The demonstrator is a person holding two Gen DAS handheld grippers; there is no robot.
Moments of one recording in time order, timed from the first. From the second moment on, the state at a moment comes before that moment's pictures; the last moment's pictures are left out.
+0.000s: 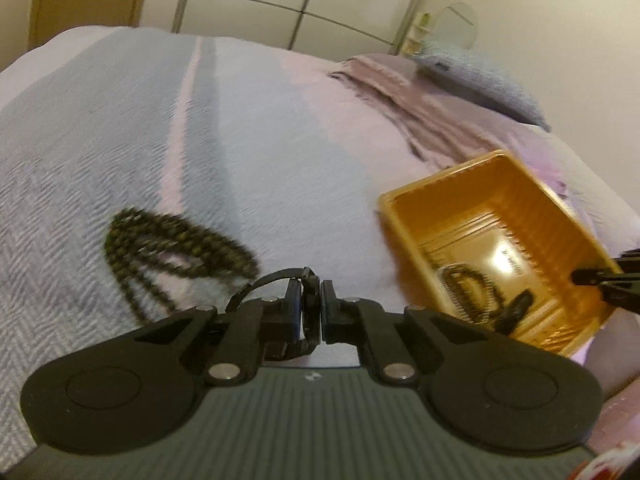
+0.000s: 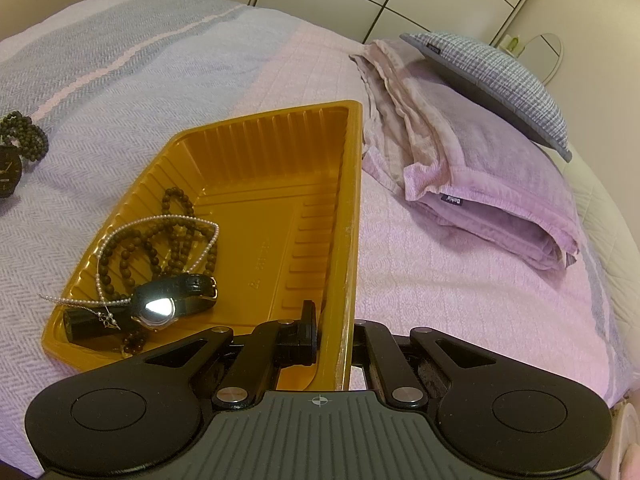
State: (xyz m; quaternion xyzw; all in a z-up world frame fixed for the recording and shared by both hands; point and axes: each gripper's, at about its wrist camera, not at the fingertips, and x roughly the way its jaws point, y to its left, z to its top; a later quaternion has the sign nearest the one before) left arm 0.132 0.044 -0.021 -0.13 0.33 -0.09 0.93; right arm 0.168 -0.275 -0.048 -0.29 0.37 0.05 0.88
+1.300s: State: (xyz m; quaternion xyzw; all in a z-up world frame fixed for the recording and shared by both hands) left arm 0.188 -0.111 -0.008 -0.09 0.36 -0.28 0.89; right arm 0.169 -0.279 -0.049 -0.29 0.37 0.05 0.88
